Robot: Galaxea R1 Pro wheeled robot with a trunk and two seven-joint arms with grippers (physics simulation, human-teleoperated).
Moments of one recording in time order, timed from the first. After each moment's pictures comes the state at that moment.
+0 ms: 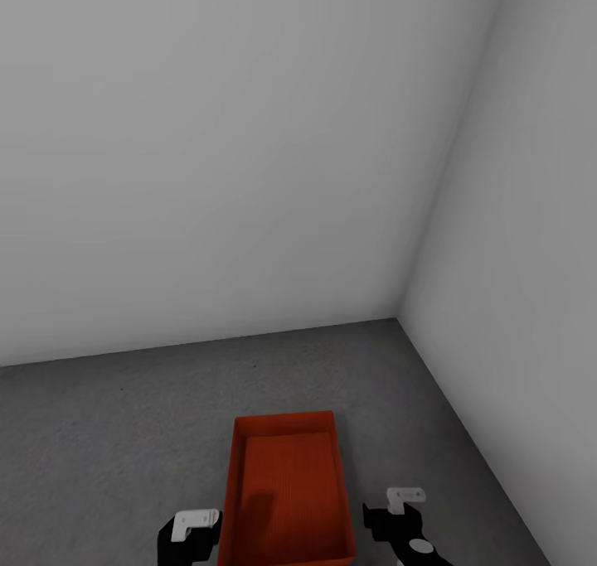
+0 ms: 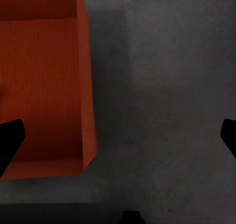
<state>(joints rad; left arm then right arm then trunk) -0.29 -0.02 0.03 -0.38 0.00 -0.37 -0.01 -0.49 0.06 0.03 -0.17 0.01 -0.19 -0.08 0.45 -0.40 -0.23</state>
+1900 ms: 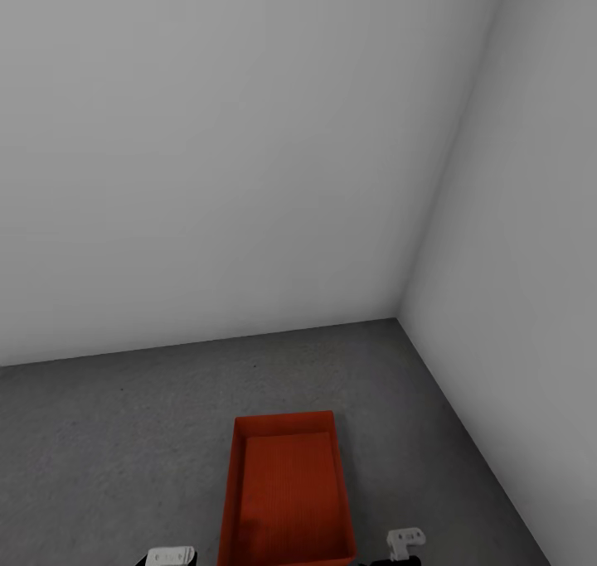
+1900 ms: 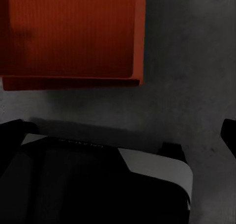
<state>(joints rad) -0.25 0.05 0.03 -0.30 0.01 -0.37 -0.02 -0.49 0.01 0.03 -0.02 0.00 -0.08 0.20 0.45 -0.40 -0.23</state>
